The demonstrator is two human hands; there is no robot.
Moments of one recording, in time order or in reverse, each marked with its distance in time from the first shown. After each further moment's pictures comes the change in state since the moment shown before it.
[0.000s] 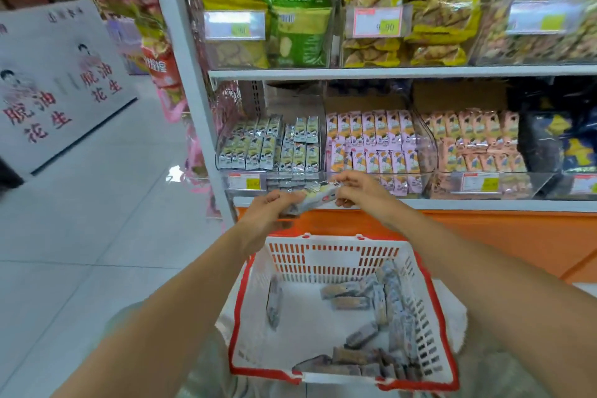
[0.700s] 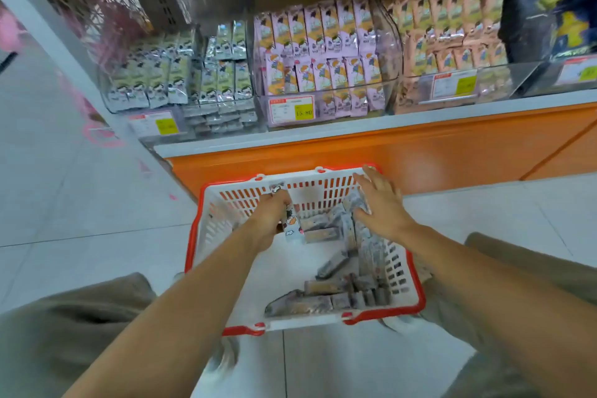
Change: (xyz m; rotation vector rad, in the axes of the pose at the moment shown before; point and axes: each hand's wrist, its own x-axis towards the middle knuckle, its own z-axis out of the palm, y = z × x) left_hand 0.060 -0.136 0.096 0.068 0.089 -0.435; right_hand -0.052 0.225 -0.035 -0.809 0.063 0.186
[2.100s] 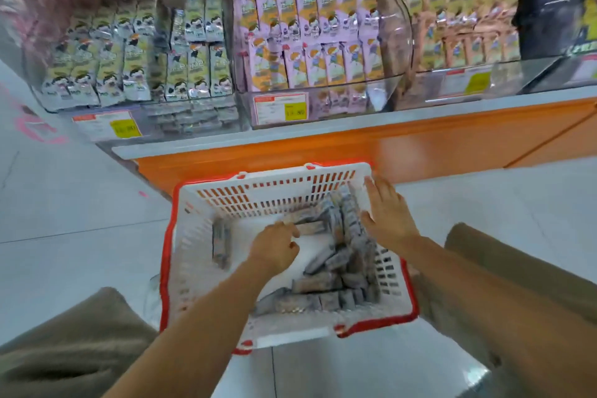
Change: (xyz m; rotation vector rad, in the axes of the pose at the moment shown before) left_hand 0.042 -0.053 0.004 1.204 -0.179 0.467; right_hand 0.014 0.026 0.020 -0.190 -0.006 0.137
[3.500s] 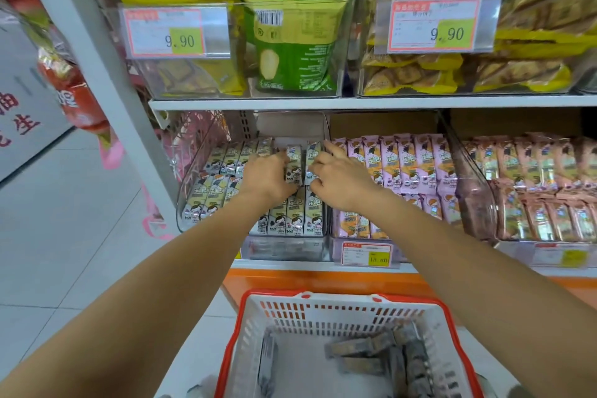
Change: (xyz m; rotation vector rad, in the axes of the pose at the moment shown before) left_hand 0.042 -0.020 -0.335 0.214 0.631 -0.172; right_hand 0.167 -0.235 -0.238 -0.151 0.120 -0.465
